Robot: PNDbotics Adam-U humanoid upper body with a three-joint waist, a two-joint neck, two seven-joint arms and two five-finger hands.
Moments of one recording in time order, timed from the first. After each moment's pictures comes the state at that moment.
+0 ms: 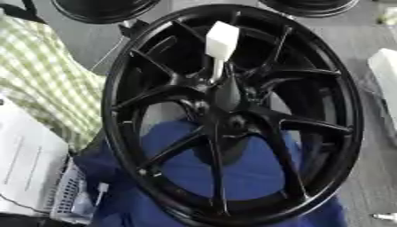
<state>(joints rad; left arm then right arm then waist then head) -0.18 0.31 0.24 -1.98 0.18 0.13 0.53 -0.21 -1.03 -0.34 -1.67 0.00 0.06 0.15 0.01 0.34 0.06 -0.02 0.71</state>
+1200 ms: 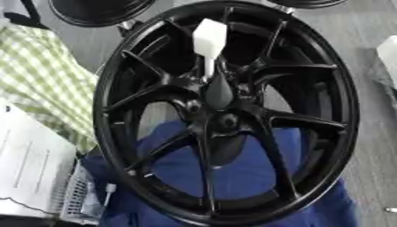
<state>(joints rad) -0.18 0.31 0.24 -1.98 0.18 0.13 0.54 -0.17 -0.86 -0.46 -1.74 -0.05 -0.02 0.06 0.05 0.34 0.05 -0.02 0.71</state>
